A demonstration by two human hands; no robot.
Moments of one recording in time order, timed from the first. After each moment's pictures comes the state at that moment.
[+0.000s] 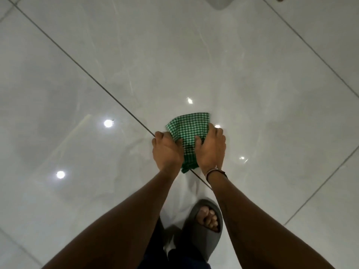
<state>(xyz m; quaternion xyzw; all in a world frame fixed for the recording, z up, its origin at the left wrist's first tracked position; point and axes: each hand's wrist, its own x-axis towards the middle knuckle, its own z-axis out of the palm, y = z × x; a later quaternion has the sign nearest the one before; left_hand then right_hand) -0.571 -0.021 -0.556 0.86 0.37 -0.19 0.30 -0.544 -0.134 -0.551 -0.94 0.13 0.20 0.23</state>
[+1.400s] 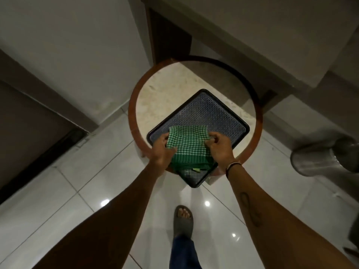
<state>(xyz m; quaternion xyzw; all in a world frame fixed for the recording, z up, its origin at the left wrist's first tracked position) 0.042 0.052 -0.030 0.73 0.28 -0.13 0.61 0.105 -0.153 -0.027 -0.84 0.16 0.19 0.49</state>
